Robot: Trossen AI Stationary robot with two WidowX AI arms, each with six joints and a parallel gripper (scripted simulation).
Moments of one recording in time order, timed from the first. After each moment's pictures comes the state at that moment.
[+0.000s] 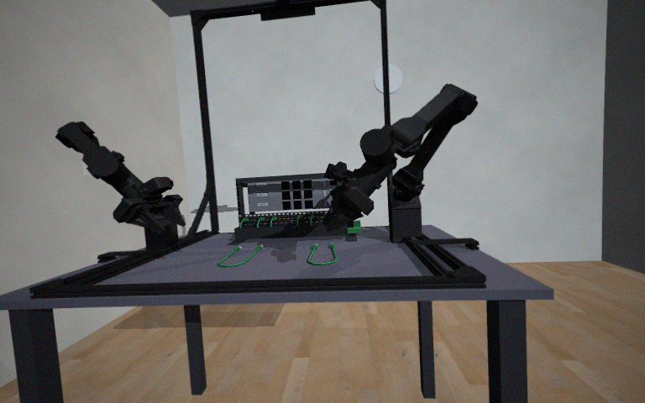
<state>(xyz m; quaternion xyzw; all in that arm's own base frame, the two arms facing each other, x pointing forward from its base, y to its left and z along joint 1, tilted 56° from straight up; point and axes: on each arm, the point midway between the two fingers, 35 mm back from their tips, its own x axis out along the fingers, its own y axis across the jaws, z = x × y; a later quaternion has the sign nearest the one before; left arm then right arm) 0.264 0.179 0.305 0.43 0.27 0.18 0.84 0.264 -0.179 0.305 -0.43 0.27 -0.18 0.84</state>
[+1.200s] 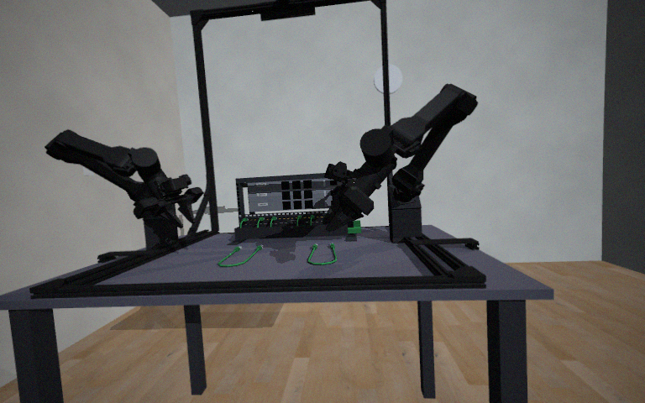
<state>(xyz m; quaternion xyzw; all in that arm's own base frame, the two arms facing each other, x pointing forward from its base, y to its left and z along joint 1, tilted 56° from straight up) 0.264 0.179 0.305 0.43 0.27 0.18 0.84 0.272 -0.144 0.258 -0.28 0.30 -0.29 0.87</state>
